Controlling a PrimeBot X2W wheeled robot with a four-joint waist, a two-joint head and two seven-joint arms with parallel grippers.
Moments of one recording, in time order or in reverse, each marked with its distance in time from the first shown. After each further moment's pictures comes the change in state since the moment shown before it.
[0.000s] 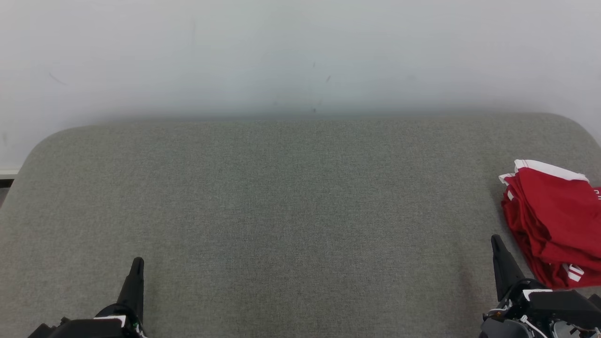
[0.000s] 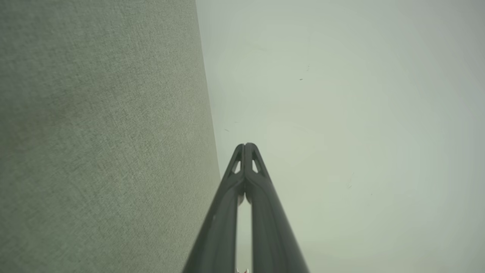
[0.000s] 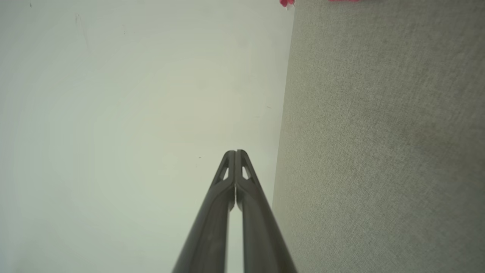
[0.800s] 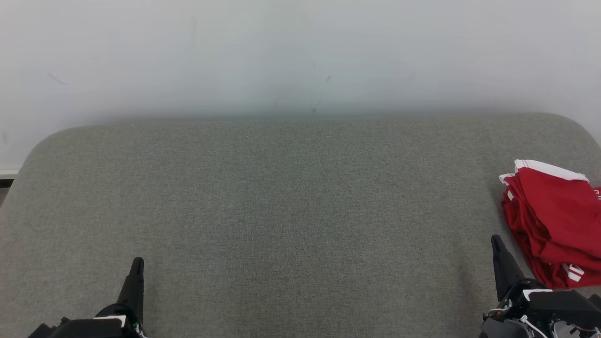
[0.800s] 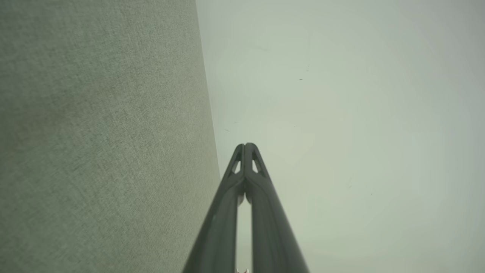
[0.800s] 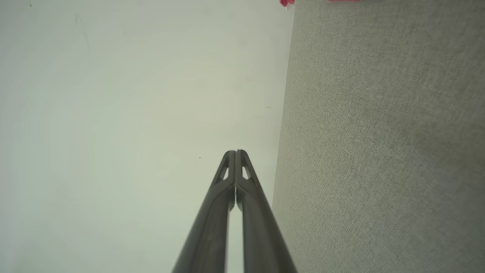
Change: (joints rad) left arm 0.000 0.000 0.000 0.000 0.000 0.000 0.000; right arm 0.000 0.000 0.000 0.000 0.000 0.000 0.000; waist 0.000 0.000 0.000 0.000
